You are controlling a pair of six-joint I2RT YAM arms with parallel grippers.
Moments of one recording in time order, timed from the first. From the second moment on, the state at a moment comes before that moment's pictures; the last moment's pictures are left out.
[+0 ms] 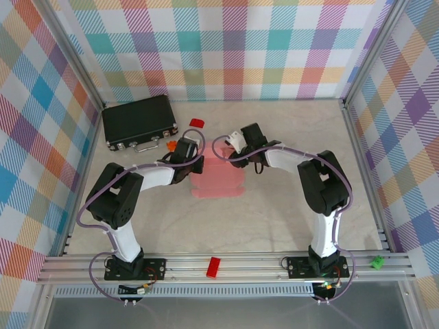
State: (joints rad) left arm -0.46 1.79 0.95 0.07 -0.07 -0.24; right arm 0.52 1.94 1.27 -0.20 -0.17 -0.28
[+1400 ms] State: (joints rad) left arm -0.46 1.75 0.95 -0.03 -0.04 -0.33; right arm 0.62 2.02 1.29 -0.05 0.16 -0.11
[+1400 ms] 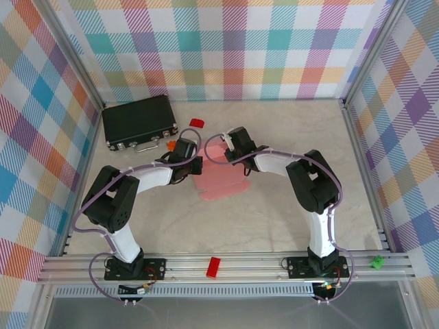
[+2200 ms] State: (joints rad) left arm -0.47 1.75 0.99 -0.11 0.01 -0.31; right arm 0.67 2.12 1.43 -0.08 0.38 -0.09
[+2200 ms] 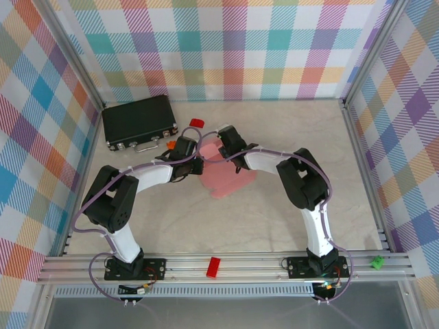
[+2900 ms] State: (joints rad) left arm -0.47 1.78 1.03 -0.14 -0.04 -0.31; right arm 0.68 2.07 1.35 -0.09 0.39 -0.07
